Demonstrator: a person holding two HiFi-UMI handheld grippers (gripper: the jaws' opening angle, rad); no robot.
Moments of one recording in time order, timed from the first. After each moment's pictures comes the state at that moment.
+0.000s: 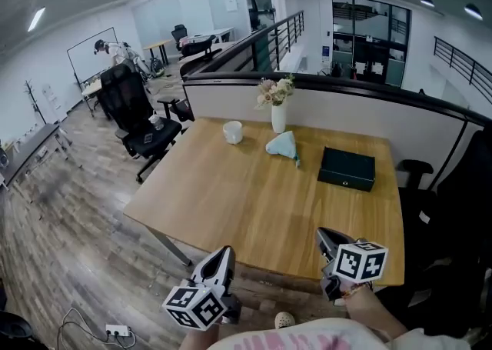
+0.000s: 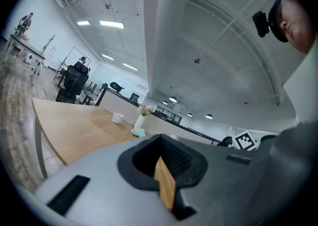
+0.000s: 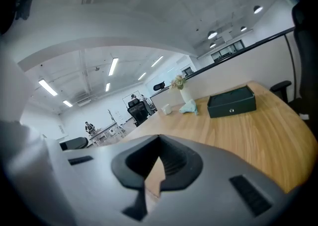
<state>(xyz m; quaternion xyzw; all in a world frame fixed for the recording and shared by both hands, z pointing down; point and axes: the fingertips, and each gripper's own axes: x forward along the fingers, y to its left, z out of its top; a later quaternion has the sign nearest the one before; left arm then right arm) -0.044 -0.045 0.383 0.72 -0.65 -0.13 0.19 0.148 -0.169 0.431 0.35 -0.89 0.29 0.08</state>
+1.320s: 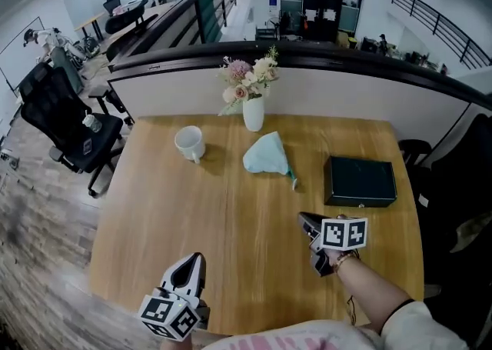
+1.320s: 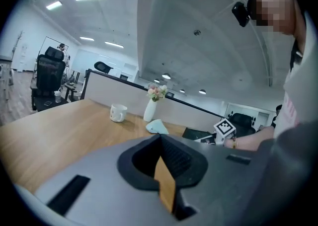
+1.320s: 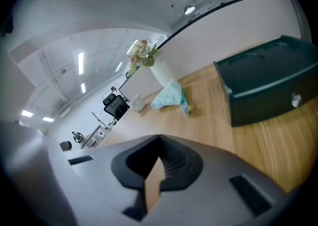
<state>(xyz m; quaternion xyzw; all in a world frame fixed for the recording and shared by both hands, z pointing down) -0.194 -0.313 0.470 0.78 -0.59 0.01 0.22 0.041 -0.457 0.578 0.38 -0.81 0.42 0.13</state>
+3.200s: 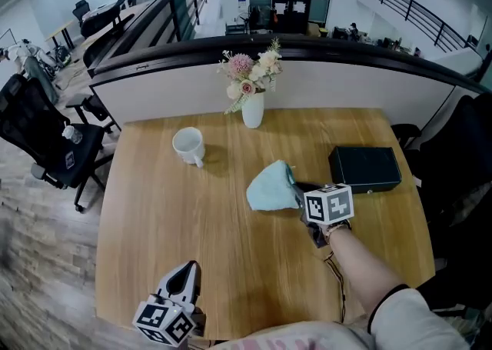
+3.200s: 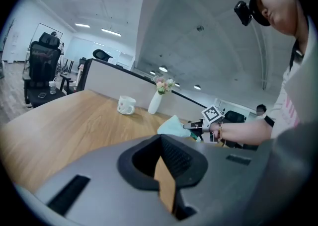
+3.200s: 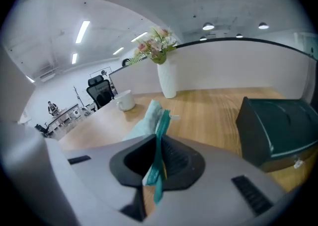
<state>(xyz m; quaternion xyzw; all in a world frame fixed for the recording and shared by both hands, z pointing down) -0.276 -0.323 0.501 0.80 -0.54 0.03 0.26 -0.018 -0.526 0.566 0.47 -0.81 0.28 0.24</state>
